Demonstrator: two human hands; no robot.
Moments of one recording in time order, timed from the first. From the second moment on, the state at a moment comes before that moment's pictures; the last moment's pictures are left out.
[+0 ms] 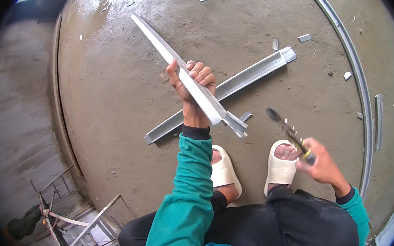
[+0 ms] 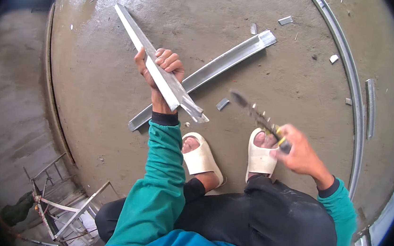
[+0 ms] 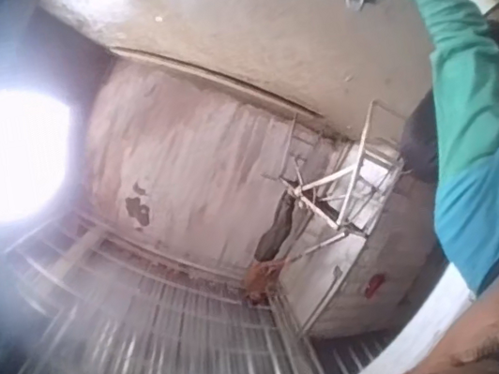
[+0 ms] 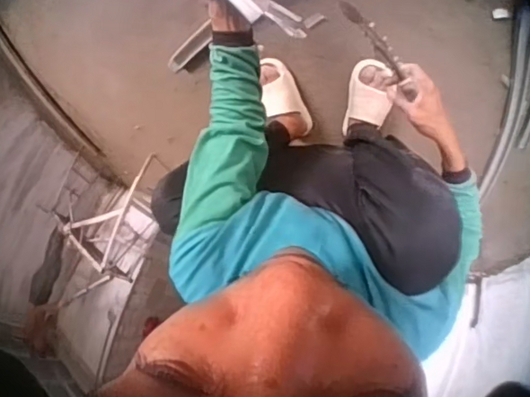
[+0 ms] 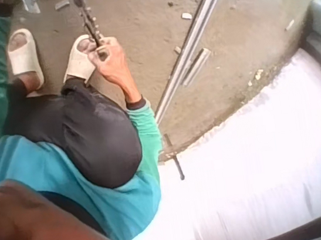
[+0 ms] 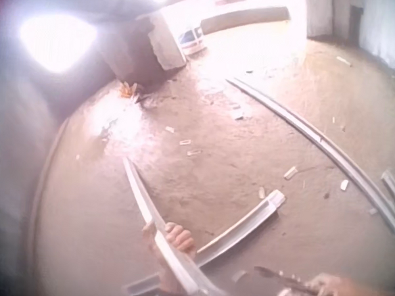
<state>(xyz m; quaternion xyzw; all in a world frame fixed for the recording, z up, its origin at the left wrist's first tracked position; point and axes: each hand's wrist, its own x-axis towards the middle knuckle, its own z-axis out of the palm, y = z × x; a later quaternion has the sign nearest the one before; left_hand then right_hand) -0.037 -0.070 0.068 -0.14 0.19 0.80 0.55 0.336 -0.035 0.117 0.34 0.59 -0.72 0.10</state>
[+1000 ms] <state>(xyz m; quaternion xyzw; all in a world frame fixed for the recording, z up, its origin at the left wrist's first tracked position) 0.003 -0.051 -0.010 -0.04 0.63 0.67 0.38 0.182 0.032 0.077 0.25 0.77 -0.54 0.23</state>
